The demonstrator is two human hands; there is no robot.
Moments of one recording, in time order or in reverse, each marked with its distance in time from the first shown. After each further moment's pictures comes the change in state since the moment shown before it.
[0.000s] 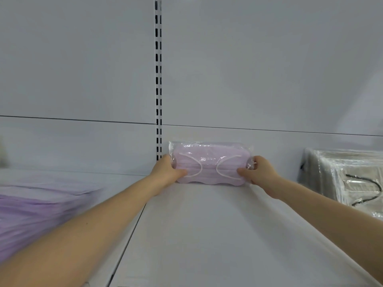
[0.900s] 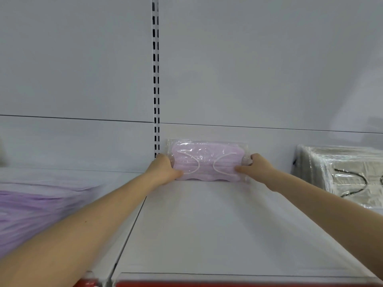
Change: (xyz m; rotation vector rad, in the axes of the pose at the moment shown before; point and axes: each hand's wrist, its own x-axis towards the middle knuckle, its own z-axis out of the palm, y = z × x) left_hand -0.015 0.013 -0.011 0.305 -0.072 0.009; right_hand -0.024 -0.023 -0.007 -0.227 -0.022 0.037
